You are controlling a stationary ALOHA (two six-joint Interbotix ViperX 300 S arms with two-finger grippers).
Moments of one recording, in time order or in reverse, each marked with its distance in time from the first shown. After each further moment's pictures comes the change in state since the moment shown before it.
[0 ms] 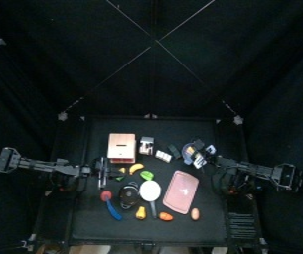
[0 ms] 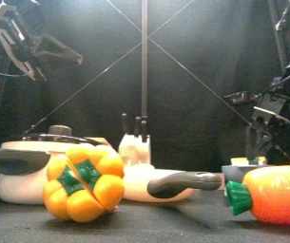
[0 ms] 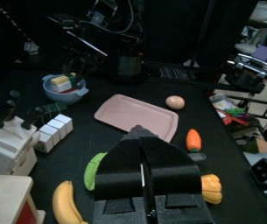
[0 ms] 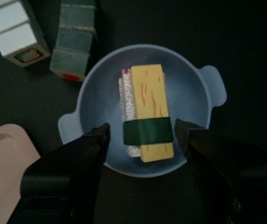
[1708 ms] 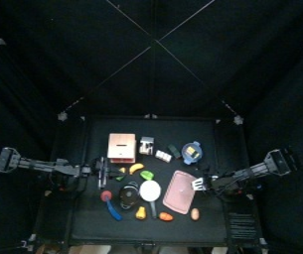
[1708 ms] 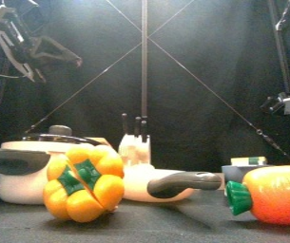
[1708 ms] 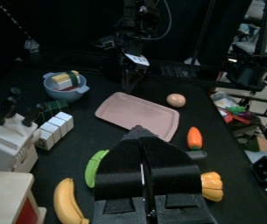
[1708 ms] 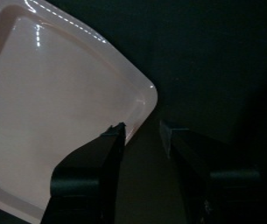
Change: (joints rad) left arm 0.002 0.000 0.008 0.000 0.000 0.002; right arm 0.779 0.126 -0.009 0.209 0.345 1.095
